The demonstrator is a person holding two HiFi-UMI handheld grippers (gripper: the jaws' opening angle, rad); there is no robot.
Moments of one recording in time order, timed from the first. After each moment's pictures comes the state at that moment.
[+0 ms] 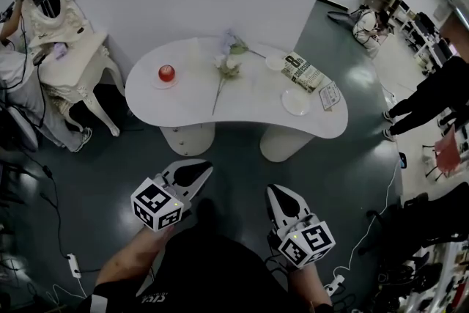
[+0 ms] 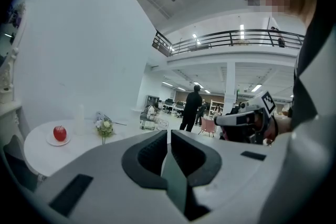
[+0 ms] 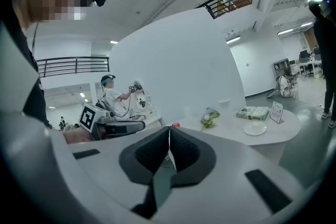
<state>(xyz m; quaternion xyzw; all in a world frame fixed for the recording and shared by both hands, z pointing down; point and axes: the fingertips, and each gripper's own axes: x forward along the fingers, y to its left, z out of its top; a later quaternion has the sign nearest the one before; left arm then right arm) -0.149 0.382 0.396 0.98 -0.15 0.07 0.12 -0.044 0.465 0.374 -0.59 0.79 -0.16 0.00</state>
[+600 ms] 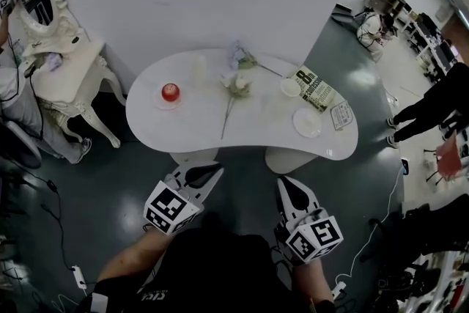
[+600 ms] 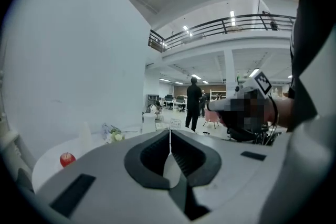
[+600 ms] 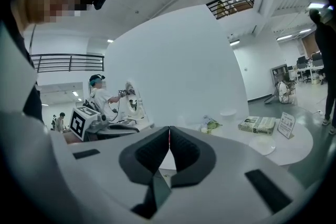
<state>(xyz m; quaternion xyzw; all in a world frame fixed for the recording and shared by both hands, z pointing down) -0.135 0.261 0.393 0.98 -0.15 0.11 0.05 -0.028 0.325 0.356 -0.62 0.77 -0.15 0.00</state>
